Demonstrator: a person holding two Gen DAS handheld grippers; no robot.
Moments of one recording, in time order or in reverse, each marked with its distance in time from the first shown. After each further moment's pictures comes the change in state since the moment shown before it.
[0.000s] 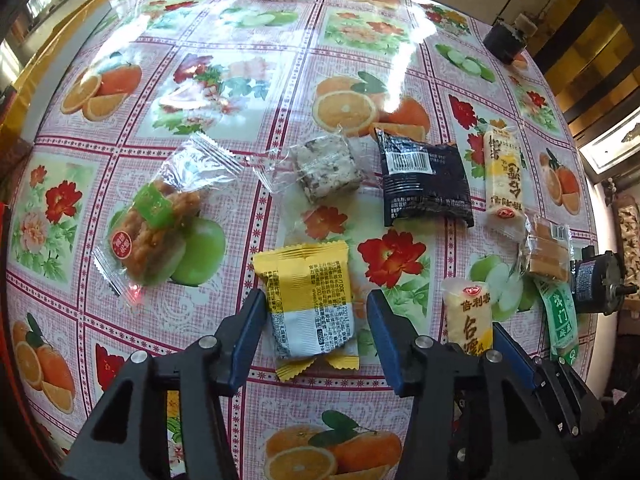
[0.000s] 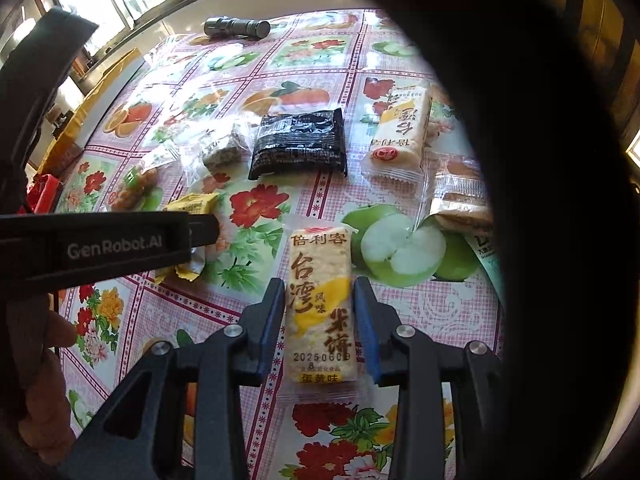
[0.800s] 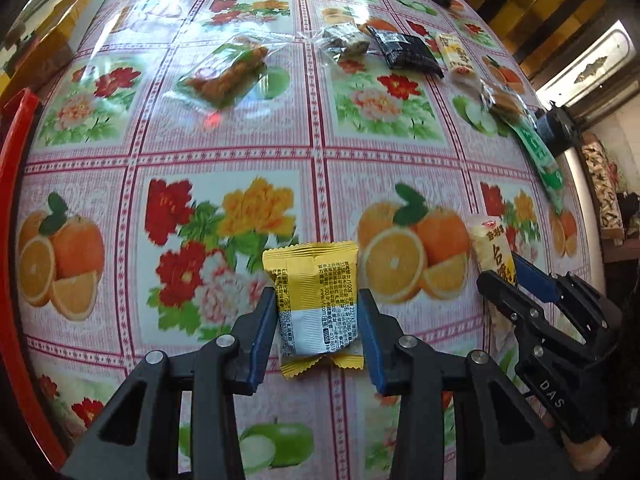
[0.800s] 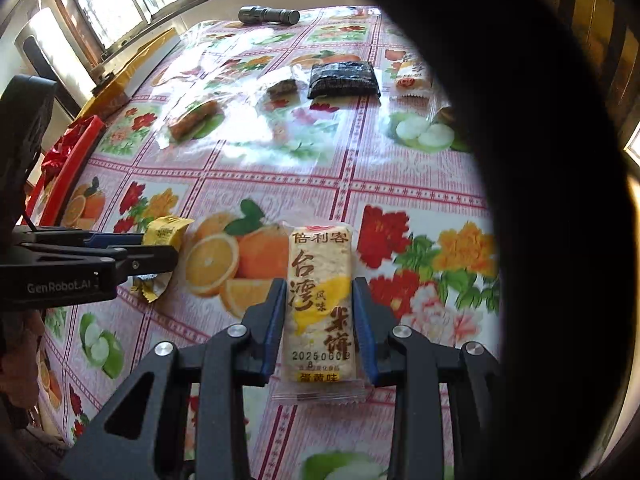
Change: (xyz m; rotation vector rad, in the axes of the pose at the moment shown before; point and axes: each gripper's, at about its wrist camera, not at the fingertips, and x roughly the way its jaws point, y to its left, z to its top) left arm -0.041 0.085 -0.131 0.194 0.042 -0.130; right arm -0.044 0.035 -0.093 -0.006 -0.017 0.017
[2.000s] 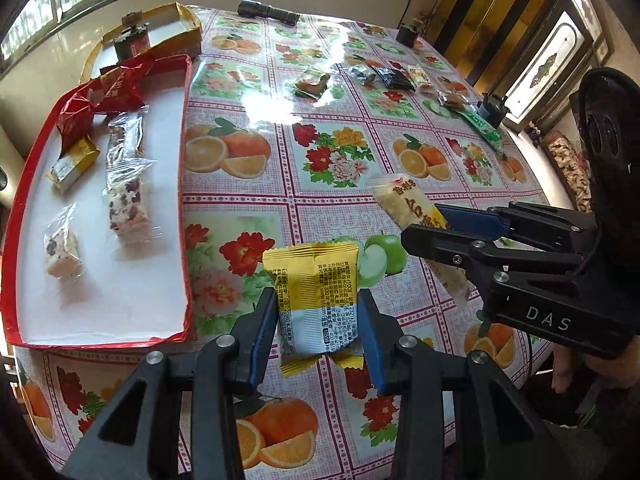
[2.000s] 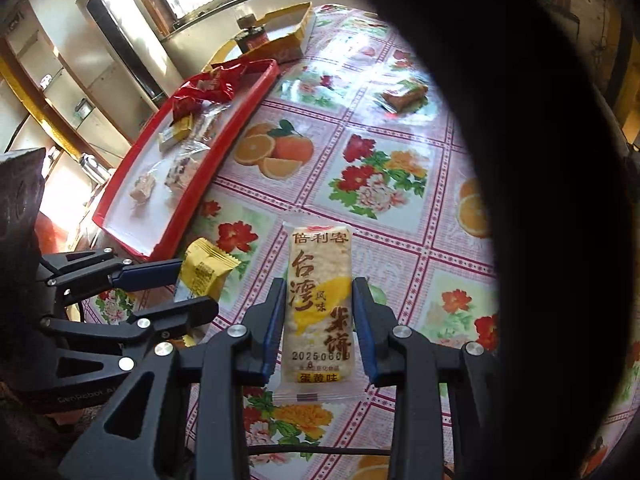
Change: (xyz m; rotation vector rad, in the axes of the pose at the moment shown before) left arm -0.114 0.095 -0.138 0.084 -0.207 -0.057; right arm -0.051 0.191 -0.038 -0.138 0.019 0.163
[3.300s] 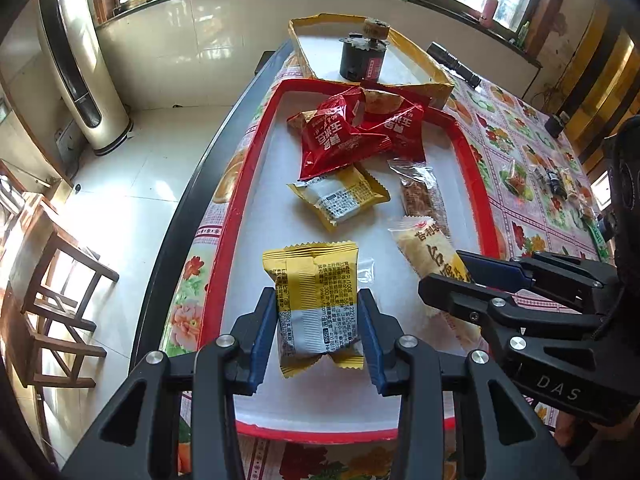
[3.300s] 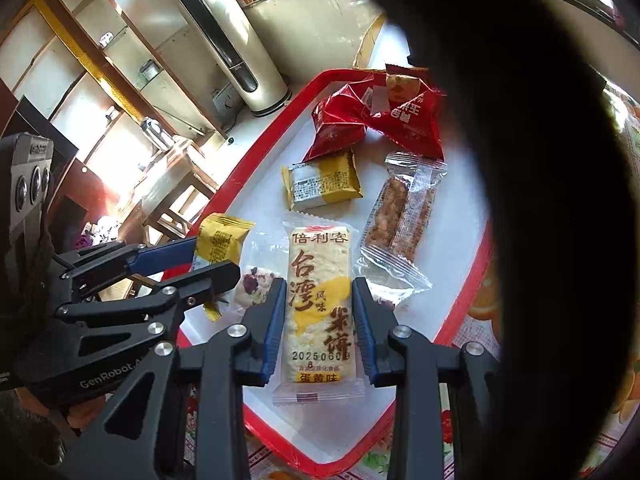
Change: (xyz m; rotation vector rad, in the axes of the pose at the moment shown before) left arm -0.029 0.191 0.028 -0.286 -0.069 0.263; right arm 0.112 0.157 0.112 -0.178 0.076 0.207
